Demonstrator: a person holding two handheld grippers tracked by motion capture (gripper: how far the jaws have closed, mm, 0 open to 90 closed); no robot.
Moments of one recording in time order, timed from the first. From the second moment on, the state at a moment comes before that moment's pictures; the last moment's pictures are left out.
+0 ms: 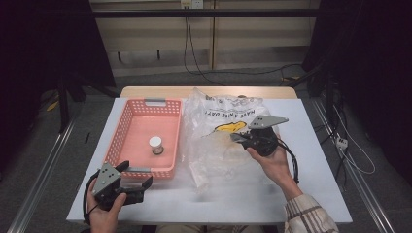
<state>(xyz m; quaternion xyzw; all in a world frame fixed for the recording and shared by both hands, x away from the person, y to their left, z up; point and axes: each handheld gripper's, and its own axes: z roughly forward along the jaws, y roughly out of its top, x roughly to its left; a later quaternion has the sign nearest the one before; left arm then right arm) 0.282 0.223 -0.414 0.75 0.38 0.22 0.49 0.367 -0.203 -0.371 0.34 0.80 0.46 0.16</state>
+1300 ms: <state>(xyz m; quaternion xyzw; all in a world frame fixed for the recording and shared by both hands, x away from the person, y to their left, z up) 0.283 0.223 -0.403 0.75 0.36 0.22 0.50 0.394 -0.207 -0.342 0.34 0.77 0.51 0.17</state>
